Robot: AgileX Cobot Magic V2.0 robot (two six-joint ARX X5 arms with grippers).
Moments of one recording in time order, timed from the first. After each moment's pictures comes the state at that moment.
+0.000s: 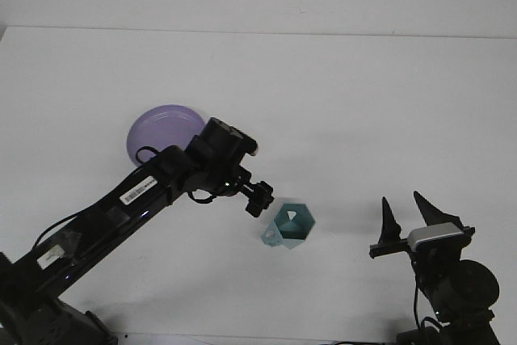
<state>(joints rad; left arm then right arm) -0.69 1.63 1.49 -0.72 0.31 -0.09 0.20 0.33 0.50 -0.28 -0.02 0.02</state>
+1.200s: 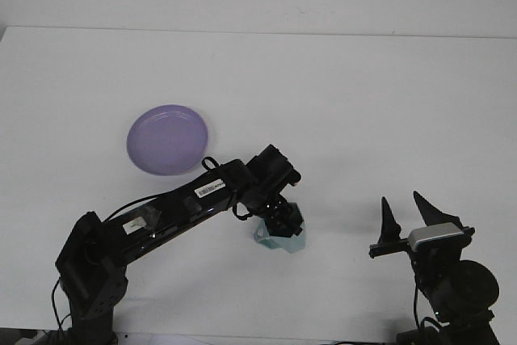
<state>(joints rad) -0.83 1.91 1.54 -0.69 0.26 -0.08 0.20 0.33 0.50 -0.28 -0.02 0.03</state>
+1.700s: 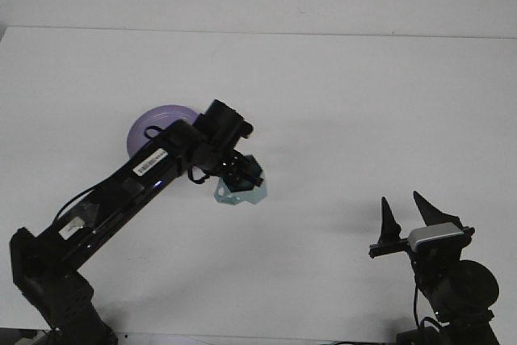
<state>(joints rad) -0.59 1.76 1.67 -0.90 0.15 -0.06 0.20 0.33 0.50 -0.28 -0.02 0.03</state>
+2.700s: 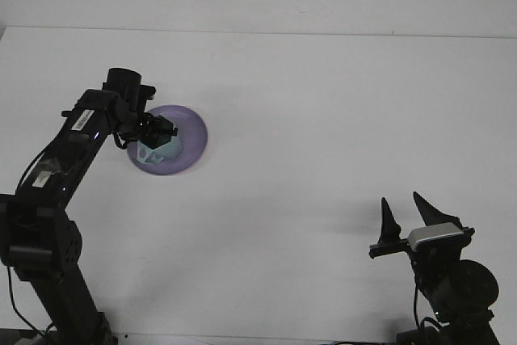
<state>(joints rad) -0.07 1.91 1.67 -0.80 0.08 0.10 0.20 0.33 0.50 -0.29 -0.02 0.03</state>
